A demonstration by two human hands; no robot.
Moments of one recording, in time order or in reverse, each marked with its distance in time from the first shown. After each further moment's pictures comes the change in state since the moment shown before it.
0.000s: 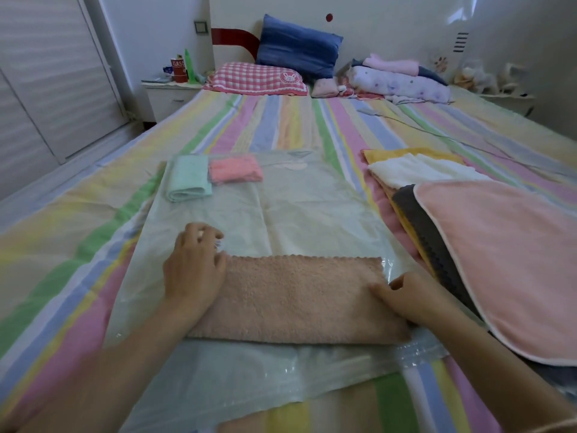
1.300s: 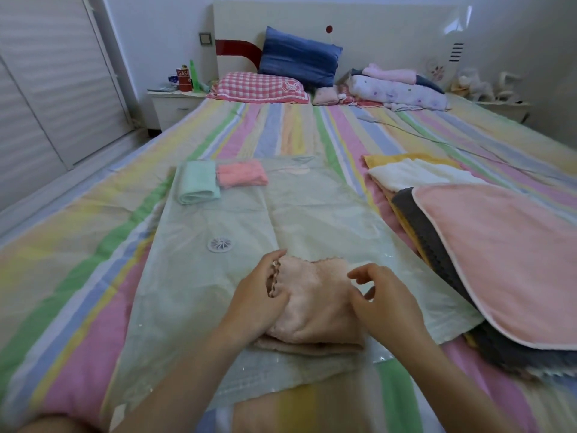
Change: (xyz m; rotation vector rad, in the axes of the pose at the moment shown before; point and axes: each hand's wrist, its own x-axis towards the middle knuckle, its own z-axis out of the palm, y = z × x) left_hand -0.057 0.065 -0.023 -0.790 -0.480 -0.159; right_hand -0.070 -0.044 0.025 0.280 0.240 -0.228
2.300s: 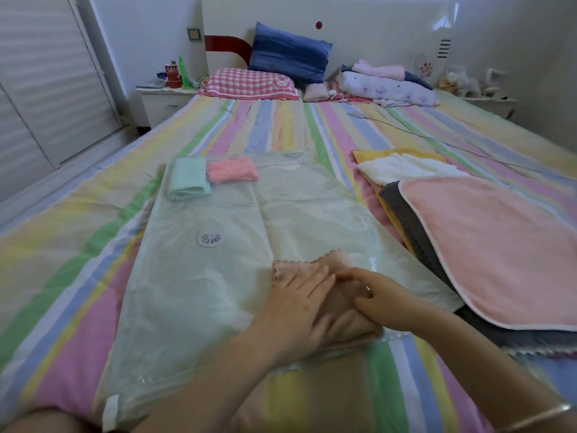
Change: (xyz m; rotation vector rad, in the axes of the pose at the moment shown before) left_hand -0.014 0.008 0.051 0.783 -0.222 0.600; right_hand 0.016 0.018 -0.027 0.013 -0.493 -0.134
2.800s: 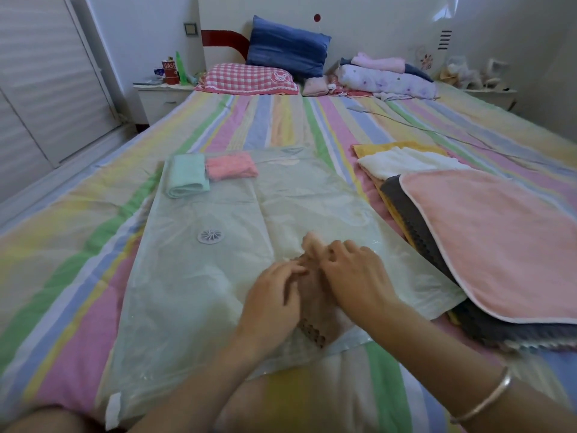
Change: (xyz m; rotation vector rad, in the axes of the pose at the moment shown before) left_hand -0.012 -0.008 -0.010 -0.527 0.360 -0.335; right_hand 0.011 -0.047 0.022 -0.982 0.418 -0.225
